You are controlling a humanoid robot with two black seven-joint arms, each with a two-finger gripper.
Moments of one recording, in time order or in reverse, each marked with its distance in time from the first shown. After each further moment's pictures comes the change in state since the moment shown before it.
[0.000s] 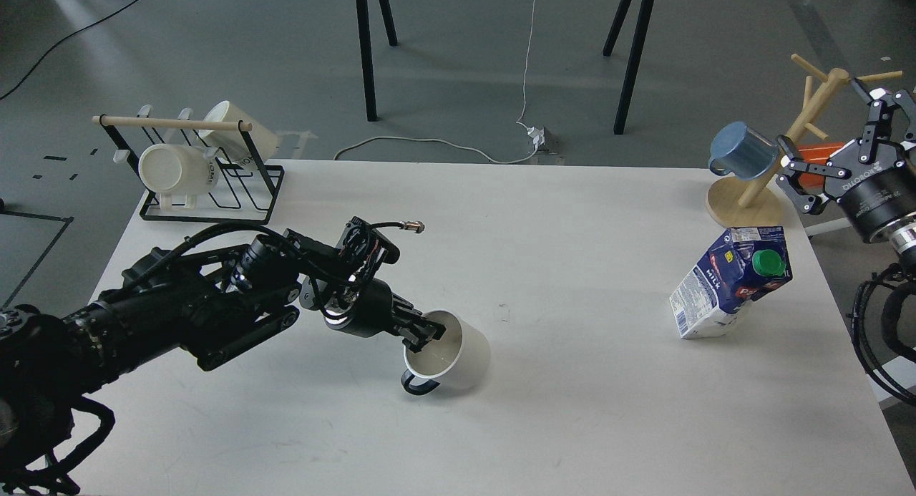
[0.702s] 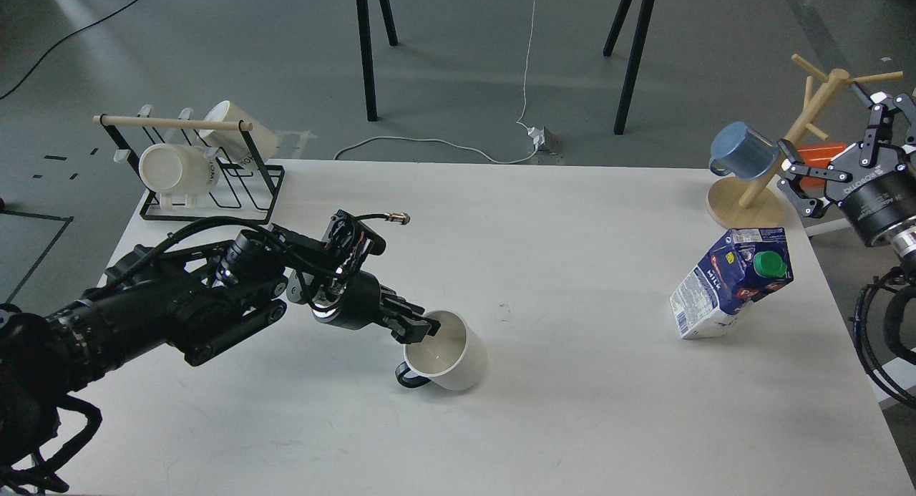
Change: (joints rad) left arm -0.001 0.047 -0.034 -0.001 -0.065 0.000 0.000; right arm -0.012 -0.010 0.001 0.011 -0.005 0.000 0.000
